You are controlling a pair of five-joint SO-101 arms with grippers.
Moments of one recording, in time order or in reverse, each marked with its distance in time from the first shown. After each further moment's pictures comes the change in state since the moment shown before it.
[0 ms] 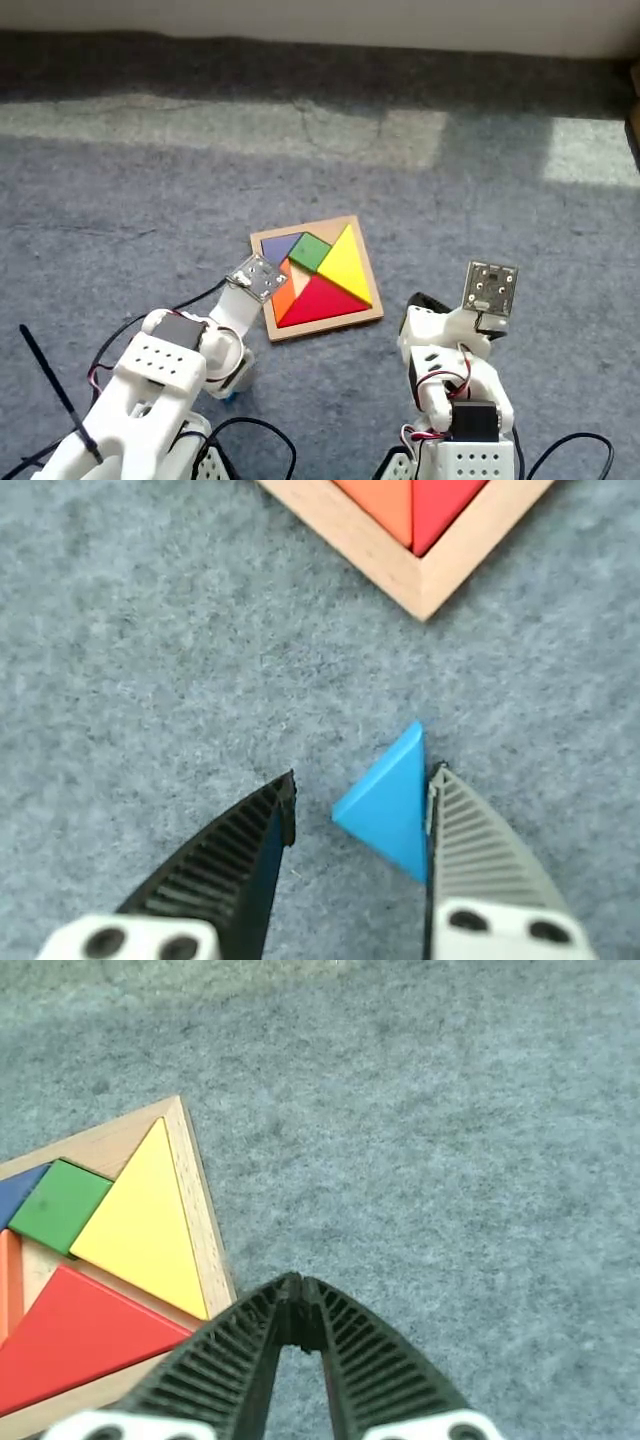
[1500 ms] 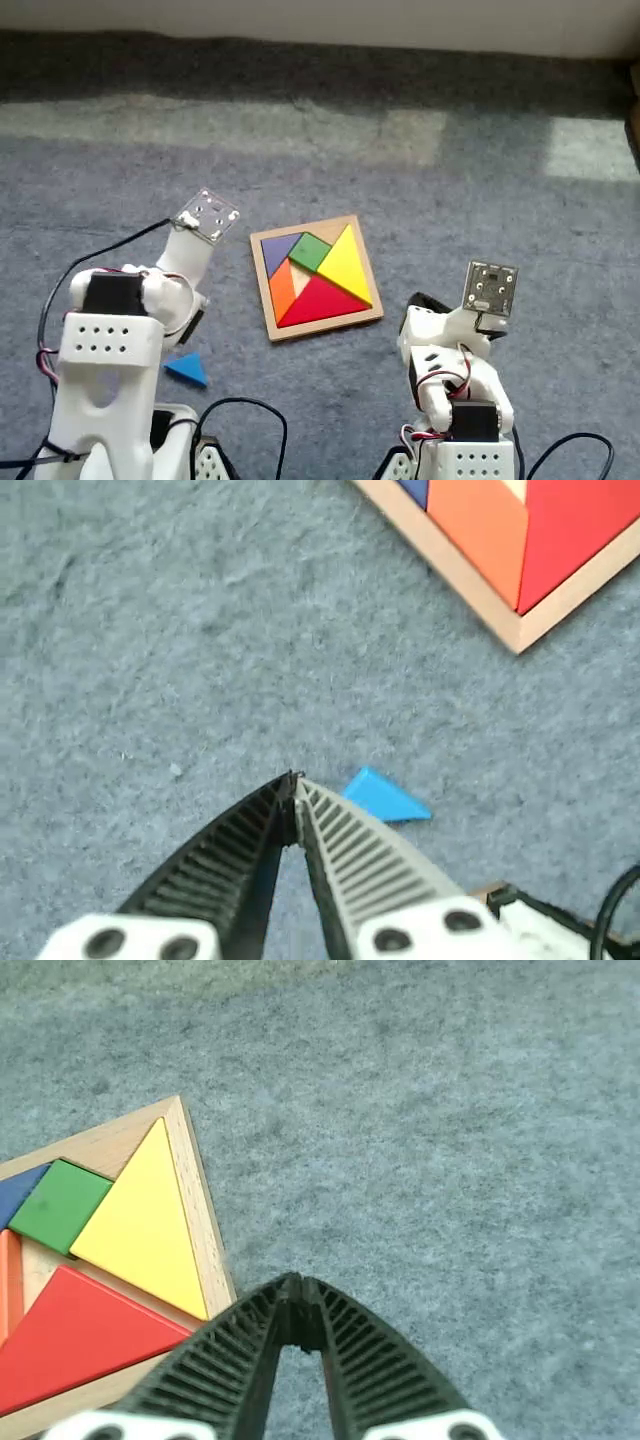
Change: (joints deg) left arm -17.3 -0.2 -27.3 23.0 -11.3; right arm 0.0 0.0 0.0 0.0 0.0
